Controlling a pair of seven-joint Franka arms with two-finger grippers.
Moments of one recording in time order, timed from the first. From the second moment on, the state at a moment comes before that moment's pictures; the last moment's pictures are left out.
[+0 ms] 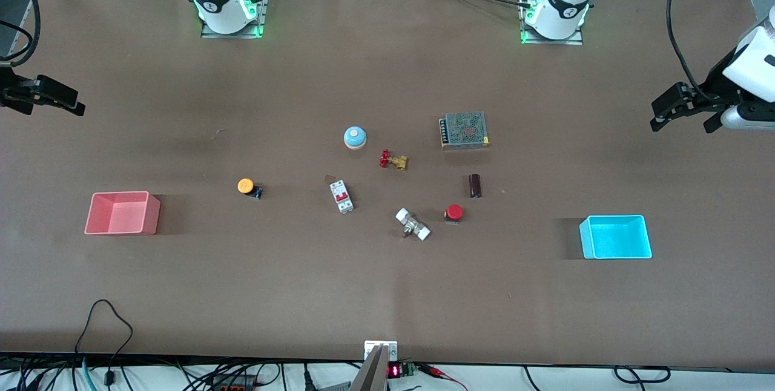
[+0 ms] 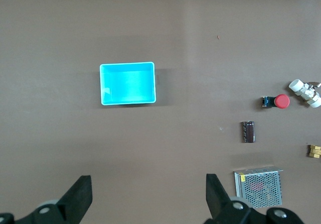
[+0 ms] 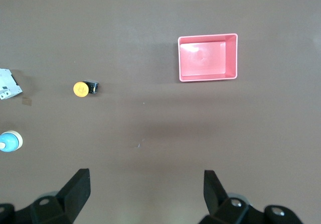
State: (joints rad) left arm 0.09 -0.05 -0.11 -1.73 -0.02 1.81 0.00; right arm 0.00 0.07 -0.09 -1.54 0.01 1.56 -0.06
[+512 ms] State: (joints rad) left arm 0.08 -0.02 -0.13 -1.73 -0.04 1.81 -0.01; right arm 0.00 0.08 -0.09 -1.55 0.01 1.56 -0.06
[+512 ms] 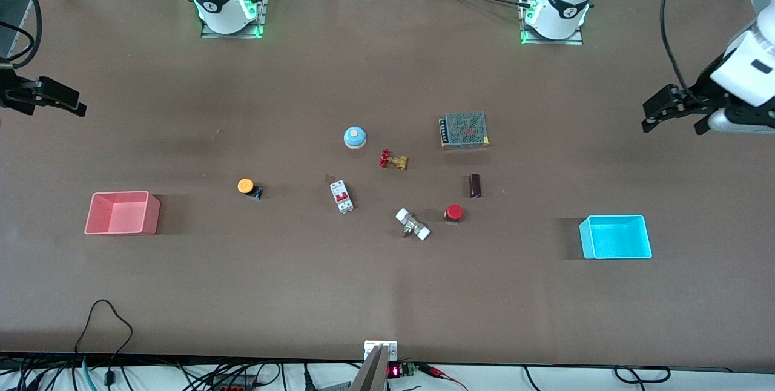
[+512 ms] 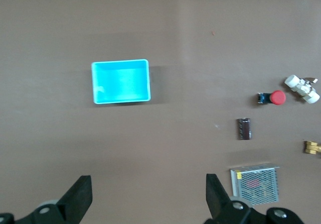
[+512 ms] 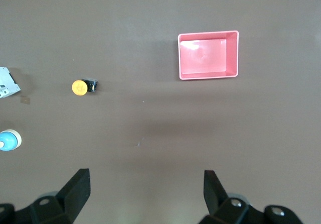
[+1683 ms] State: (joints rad) left arm -0.14 0.43 -0.33 -1.74 0.07 2.30 -0.58; right arm 0.30 0.58 -0.08 -1.62 0.06 1.96 0.14
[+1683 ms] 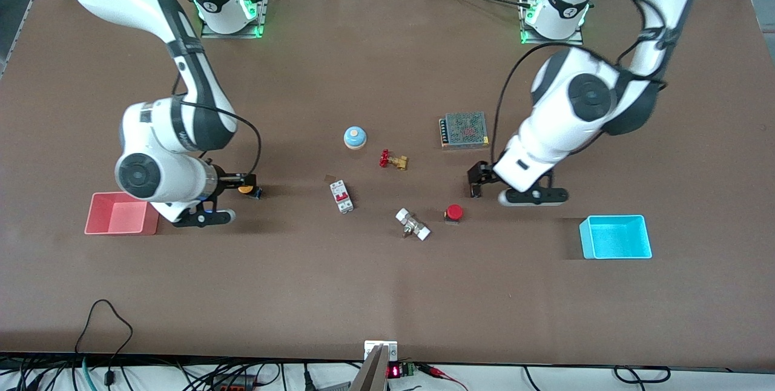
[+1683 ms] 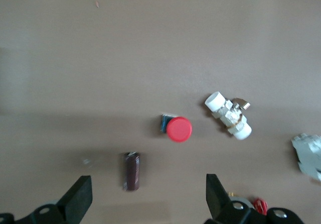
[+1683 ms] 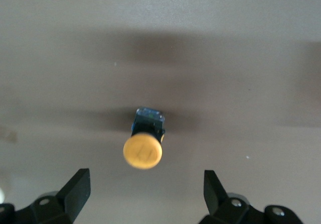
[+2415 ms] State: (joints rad) left arm -0.25 0.70 -0.32 -1.63 0.42 2.46 -0.94; right arm 0.32 0.61 -0.08 -1.73 0.06 2.08 0.24
